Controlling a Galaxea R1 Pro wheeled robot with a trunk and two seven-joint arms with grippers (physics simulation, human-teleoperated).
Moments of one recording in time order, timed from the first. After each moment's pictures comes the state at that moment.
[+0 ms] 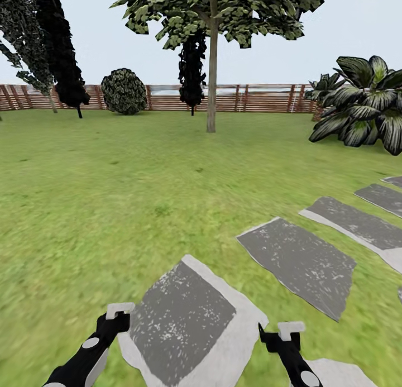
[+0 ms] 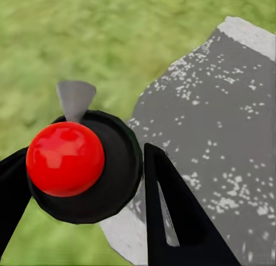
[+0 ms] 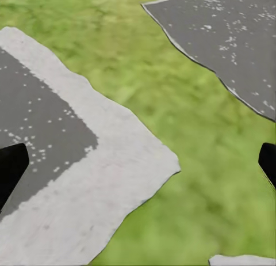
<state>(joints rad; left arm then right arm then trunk) -0.48 0.09 -0.01 -0.44 0.08 -0.14 0.00 -0.34 -0.04 0.00 -0.49 0.02 -0.35 0.00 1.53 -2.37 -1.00</state>
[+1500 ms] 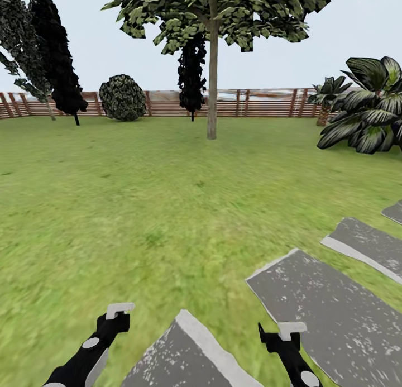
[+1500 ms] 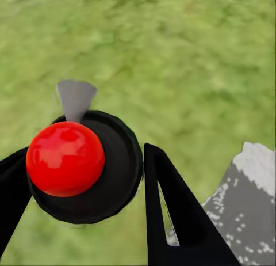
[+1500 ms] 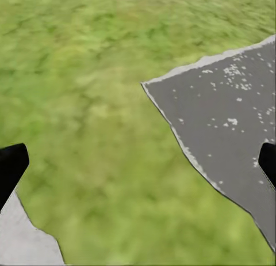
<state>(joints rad) -0.48 0.09 -0.01 -0.44 0.08 -0.14 0.00 -0.34 -0.04 0.00 -0.49 0.02 -0.35 0.00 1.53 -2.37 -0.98</state>
